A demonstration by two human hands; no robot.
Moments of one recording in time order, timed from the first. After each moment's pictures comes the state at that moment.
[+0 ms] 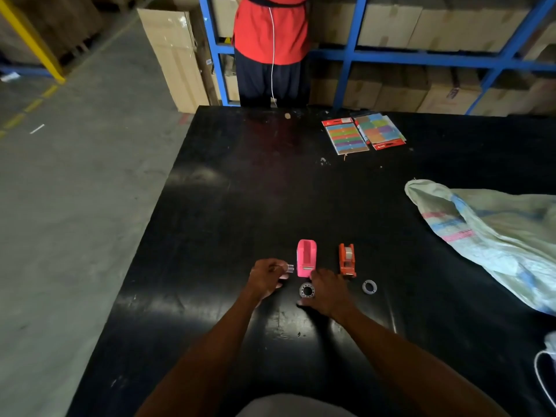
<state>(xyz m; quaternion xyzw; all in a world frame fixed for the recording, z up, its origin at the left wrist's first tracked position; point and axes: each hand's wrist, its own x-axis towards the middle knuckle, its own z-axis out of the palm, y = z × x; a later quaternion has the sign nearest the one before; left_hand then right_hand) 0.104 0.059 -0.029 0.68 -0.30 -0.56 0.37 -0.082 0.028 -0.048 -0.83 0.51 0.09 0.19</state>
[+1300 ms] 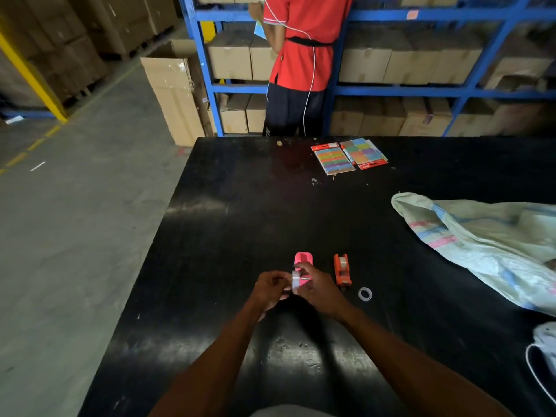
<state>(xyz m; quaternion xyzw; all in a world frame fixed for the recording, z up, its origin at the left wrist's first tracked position) 0.091 0.084 0.012 0.65 -0.33 -0.58 0.38 -0.070 0.044 0.011 -0.73 0.47 -0.18 0.46</state>
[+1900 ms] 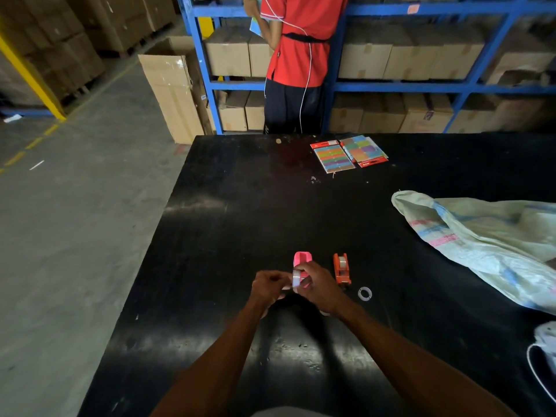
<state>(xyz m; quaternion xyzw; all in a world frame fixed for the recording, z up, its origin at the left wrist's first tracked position) 0.091 0.076 0.005 0.68 -0.30 -0.56 0.38 -0.072 0.031 -0.001 -0.77 0.48 -0.16 0.39</state>
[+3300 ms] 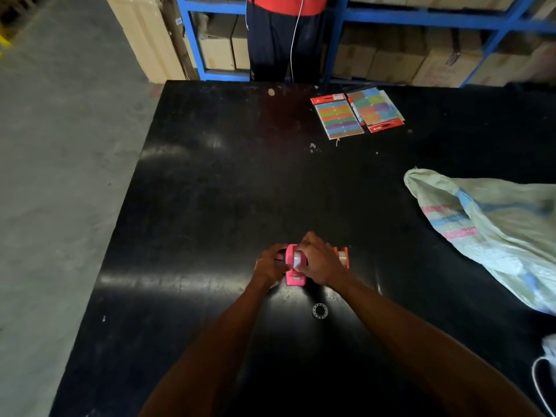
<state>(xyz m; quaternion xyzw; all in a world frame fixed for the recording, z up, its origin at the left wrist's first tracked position) 0.090 -0.021 -0.070 0.69 -0.39 -0.52 0.31 -0.063 -0.073 -0.038 -0.84 0.48 0.01 0.25</state>
